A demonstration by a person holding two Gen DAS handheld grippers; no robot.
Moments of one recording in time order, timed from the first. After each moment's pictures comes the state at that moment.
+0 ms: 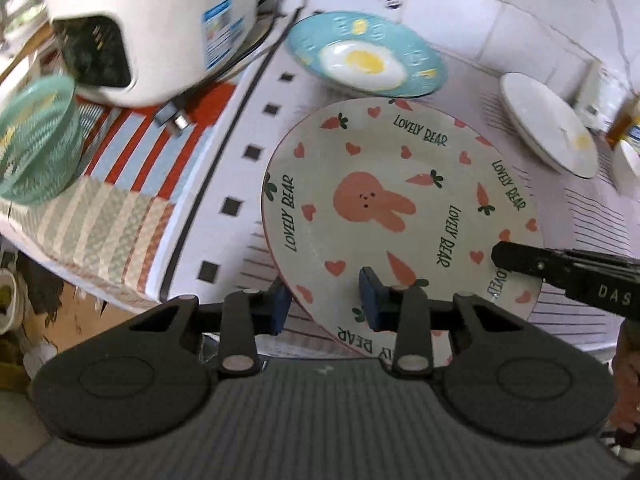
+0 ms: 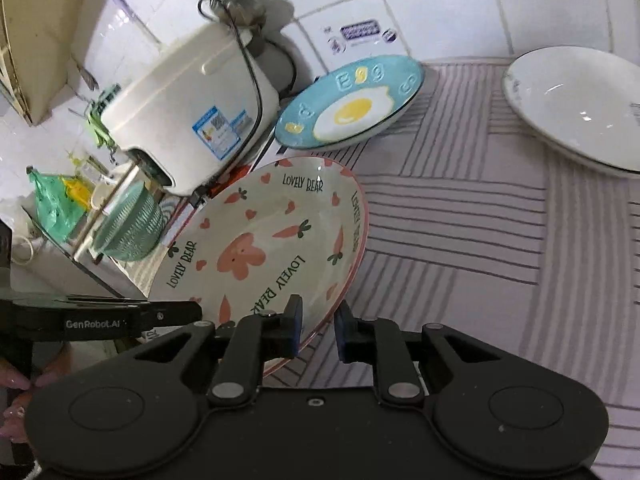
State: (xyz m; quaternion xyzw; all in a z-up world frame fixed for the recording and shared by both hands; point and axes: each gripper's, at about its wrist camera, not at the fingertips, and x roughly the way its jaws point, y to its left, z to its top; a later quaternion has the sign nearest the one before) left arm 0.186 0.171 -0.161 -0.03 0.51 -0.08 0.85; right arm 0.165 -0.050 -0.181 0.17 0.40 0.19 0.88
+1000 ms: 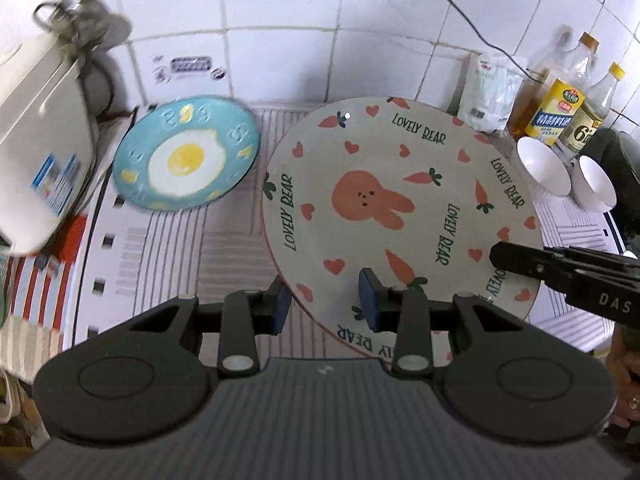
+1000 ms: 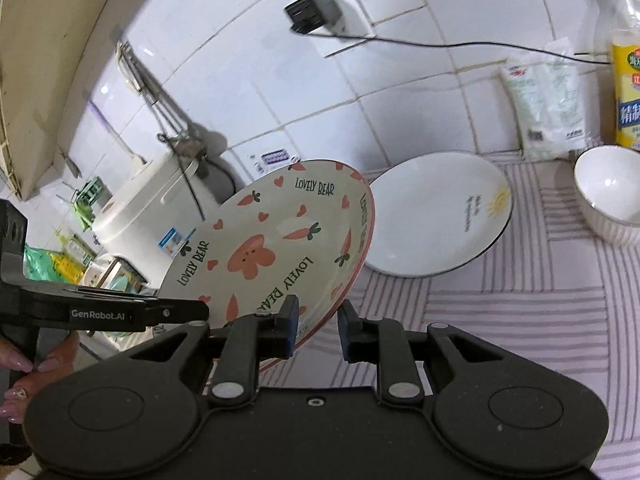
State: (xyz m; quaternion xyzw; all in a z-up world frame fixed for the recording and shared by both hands) left arm 0.229 0.004 -0.088 0.03 0.48 -0.18 0.86; right arm 0.118 -0.204 -0.106 0.20 0.31 0.12 0.92
